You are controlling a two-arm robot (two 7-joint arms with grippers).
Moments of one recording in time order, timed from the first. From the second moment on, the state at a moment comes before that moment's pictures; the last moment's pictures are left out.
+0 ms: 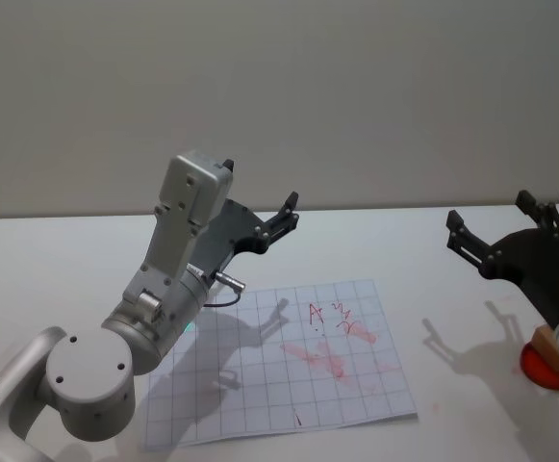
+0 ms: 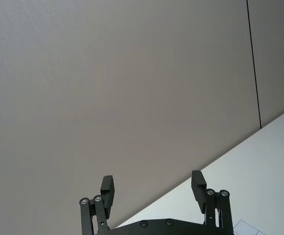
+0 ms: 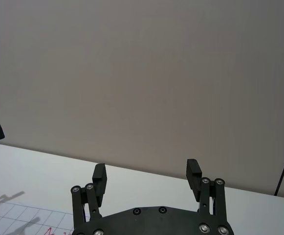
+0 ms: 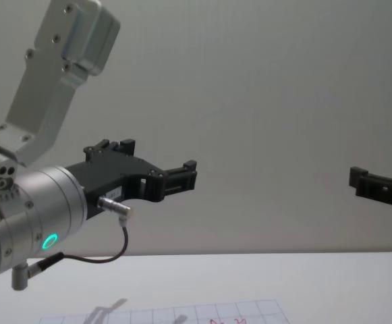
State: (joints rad) left arm -0.24 0.38 0.45 -1.63 -0.20 0.01 -0.01; right arm -0.01 0.34 -0.23 -1.77 0.29 0.03 0.07
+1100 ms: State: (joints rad) left arm -0.24 0.38 0.45 -1.63 -0.20 0.01 -0.01; right arm -0.03 0.36 -0.21 -1.77 0.31 0.03 0.08
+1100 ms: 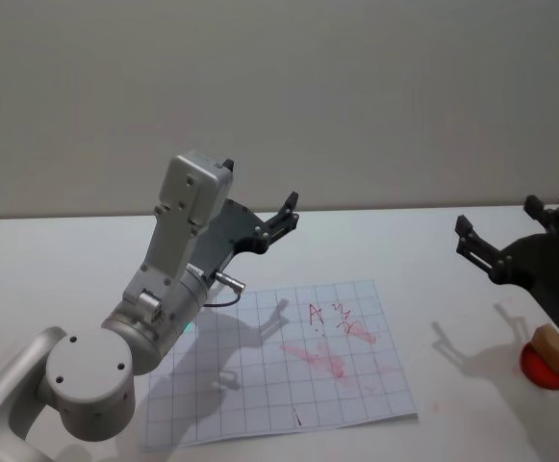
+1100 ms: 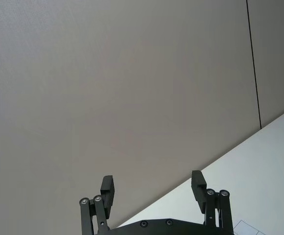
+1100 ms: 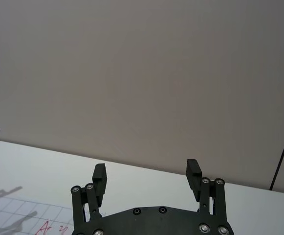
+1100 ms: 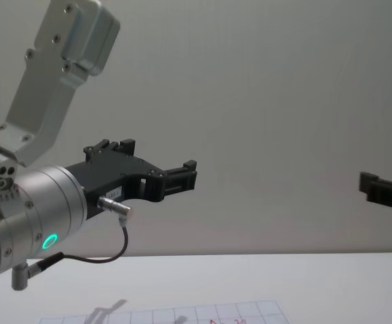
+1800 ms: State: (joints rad) left arm -0.24 0.38 0.45 -1.63 -0.20 0.01 -0.01; right arm -0.18 0.49 -0.14 -1.84 0.40 0.13 0.06
